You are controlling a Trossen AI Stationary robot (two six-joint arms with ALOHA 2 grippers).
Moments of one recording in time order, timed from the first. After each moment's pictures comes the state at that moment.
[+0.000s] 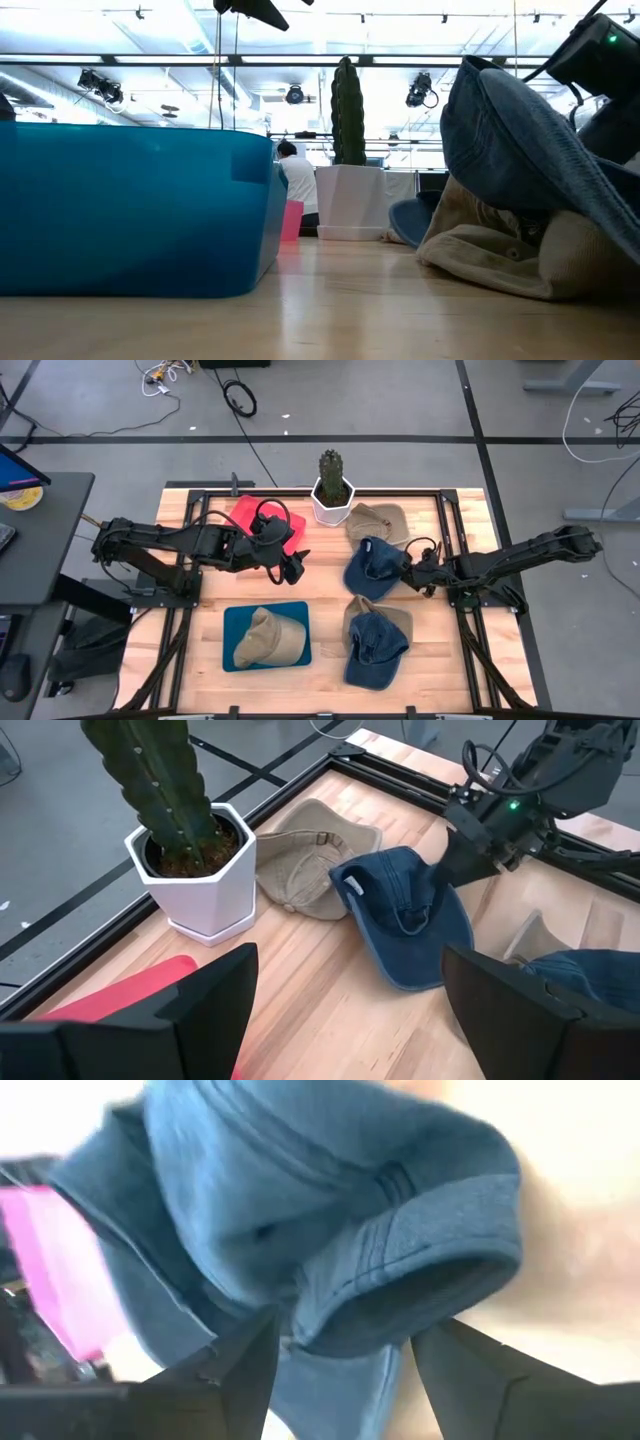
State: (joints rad) left arm -0.16 1.43 1.48 -0.75 -0.62 -0.53; right arm 0.12 0.86 0.24 -0.30 0.40 2.07
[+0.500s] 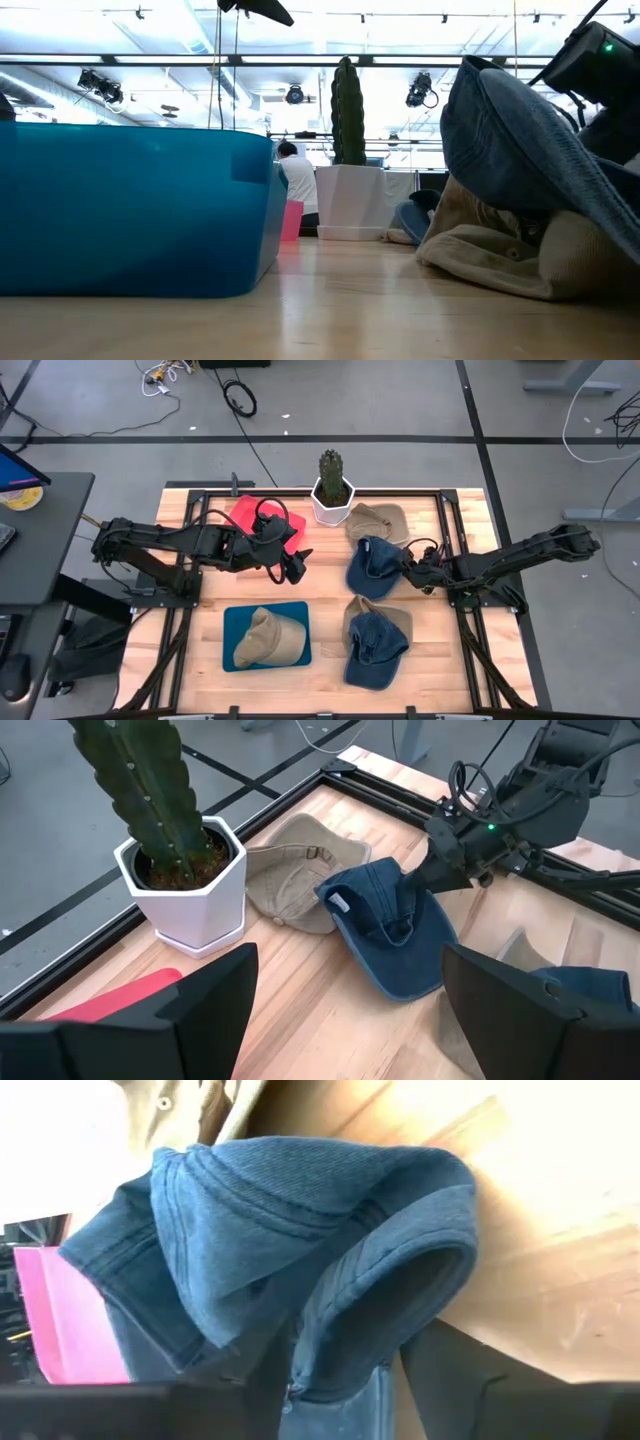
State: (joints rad) left arm -0.16 1.43 1.48 -0.70 -0.62 -0.53; right arm 0.12 0.93 0.24 -0.30 0.52 2.11
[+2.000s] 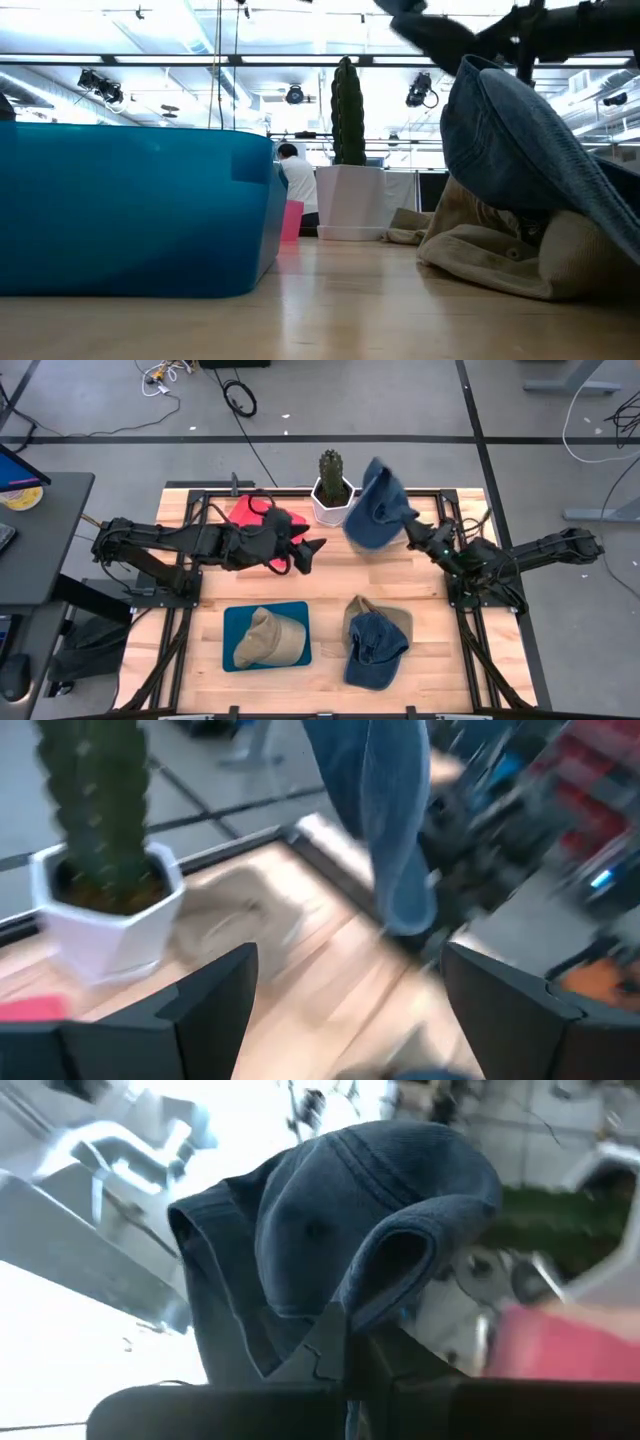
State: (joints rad) left arm -0.15 1.43 1.48 -0.44 -0.62 -0.71; right arm 0.12 0.74 0.23 0.95 0.79 1.07
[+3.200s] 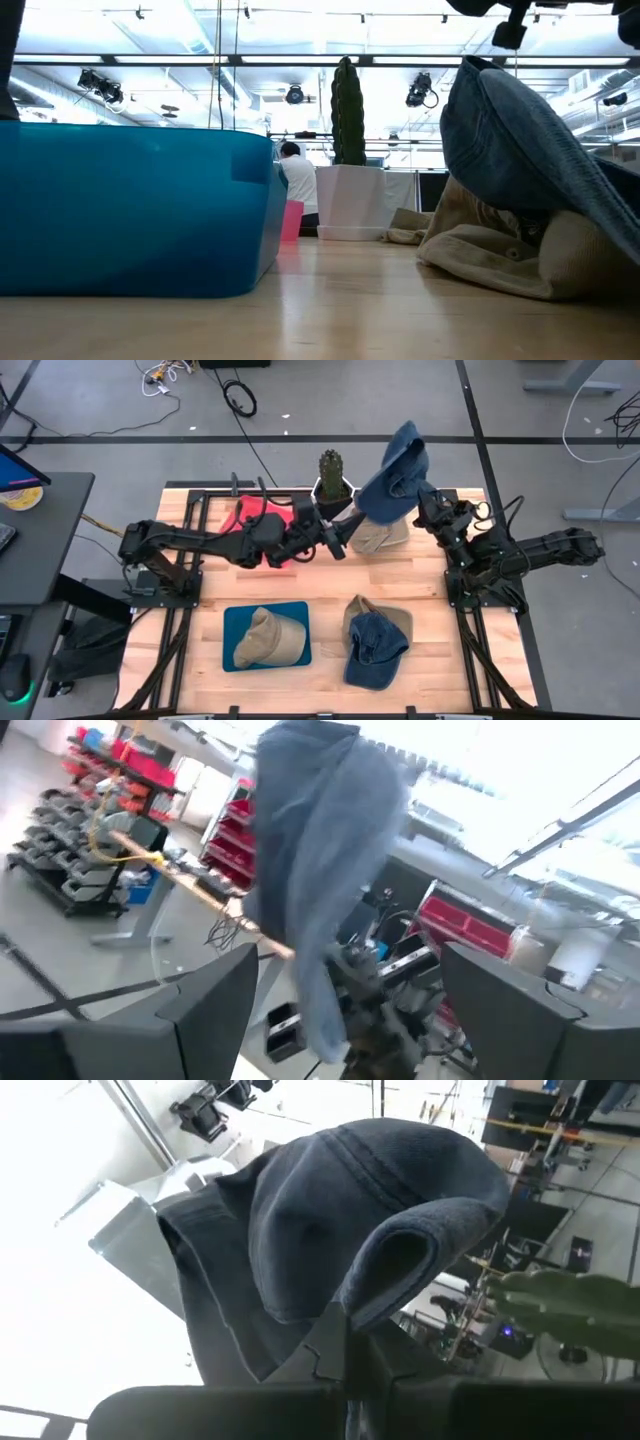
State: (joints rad) left arm -0.08 1.64 1.48 0.46 -0.56 -0.39; right arm 0.07 0.80 0.43 1.14 0.71 0.77
